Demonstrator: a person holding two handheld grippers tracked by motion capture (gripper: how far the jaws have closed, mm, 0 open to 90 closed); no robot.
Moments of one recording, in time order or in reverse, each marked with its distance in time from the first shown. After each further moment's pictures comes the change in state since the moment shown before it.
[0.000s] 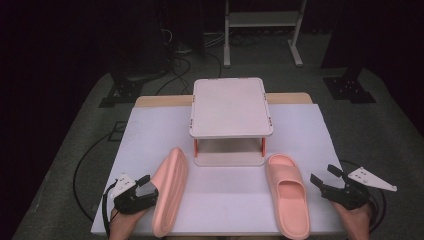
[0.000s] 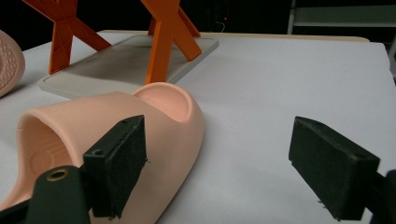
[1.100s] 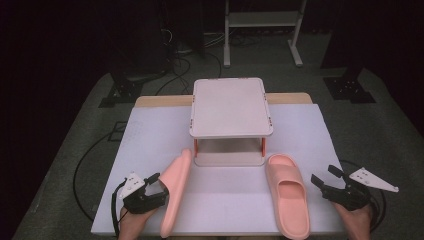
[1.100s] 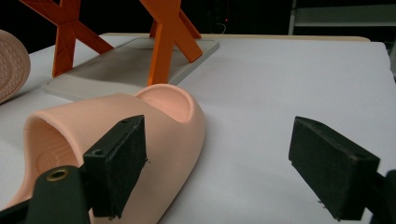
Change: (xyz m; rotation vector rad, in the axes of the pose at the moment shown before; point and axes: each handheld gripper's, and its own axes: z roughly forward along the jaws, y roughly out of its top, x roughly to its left) left arm -0.023 0.009 0.012 -0.036 -0.037 0.028; right arm -0.001 0.000 -0.003 -0.008 0.007 0.012
